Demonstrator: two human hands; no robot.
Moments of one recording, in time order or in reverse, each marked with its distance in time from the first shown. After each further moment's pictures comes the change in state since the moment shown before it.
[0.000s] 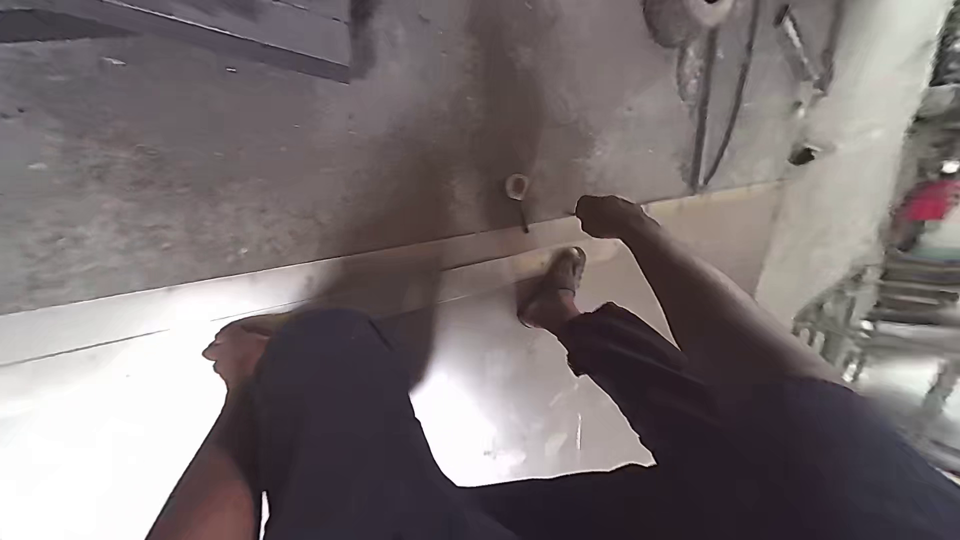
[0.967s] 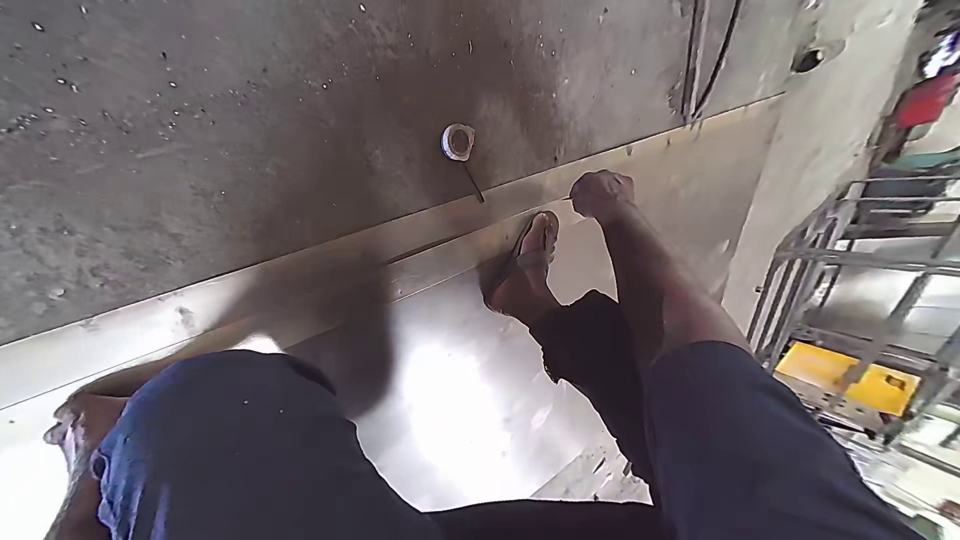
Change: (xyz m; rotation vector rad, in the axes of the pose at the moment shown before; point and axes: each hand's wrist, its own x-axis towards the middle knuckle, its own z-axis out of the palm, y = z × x) left_hand -0.128 0.099 -0.091 0.014 -0.183 0.091; right_hand 0.068 0.103 0.112 0.026 0.000 0.310
